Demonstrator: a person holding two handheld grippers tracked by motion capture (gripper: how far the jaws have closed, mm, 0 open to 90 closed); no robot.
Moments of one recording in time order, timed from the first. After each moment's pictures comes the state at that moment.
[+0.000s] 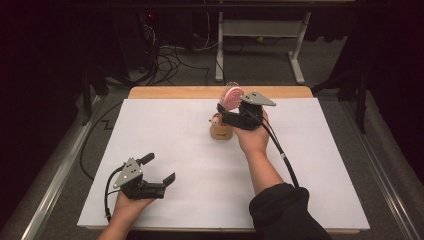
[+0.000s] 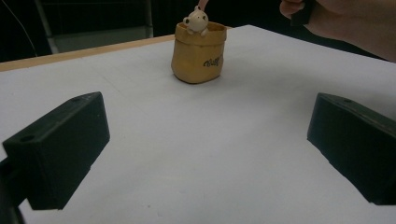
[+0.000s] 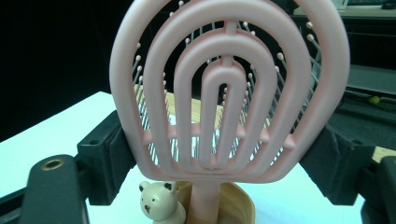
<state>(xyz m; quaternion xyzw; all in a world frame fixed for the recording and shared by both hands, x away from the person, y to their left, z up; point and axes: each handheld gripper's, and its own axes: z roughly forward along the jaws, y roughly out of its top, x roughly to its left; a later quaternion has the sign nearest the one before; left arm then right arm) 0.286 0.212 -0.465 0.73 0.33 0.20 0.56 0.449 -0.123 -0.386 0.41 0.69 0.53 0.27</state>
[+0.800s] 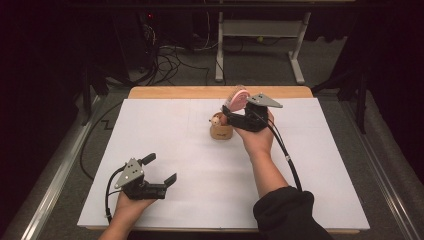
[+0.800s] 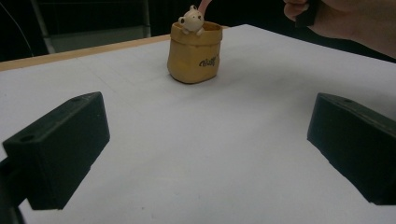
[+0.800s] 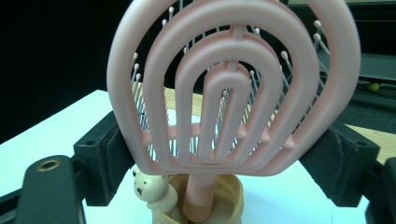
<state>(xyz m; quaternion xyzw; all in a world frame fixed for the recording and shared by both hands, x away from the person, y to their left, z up) 0.286 0.208 -0.465 0.73 0.33 0.20 0.56 0.443 -0.137 -0.388 0.43 0.69 0.53 0.26</state>
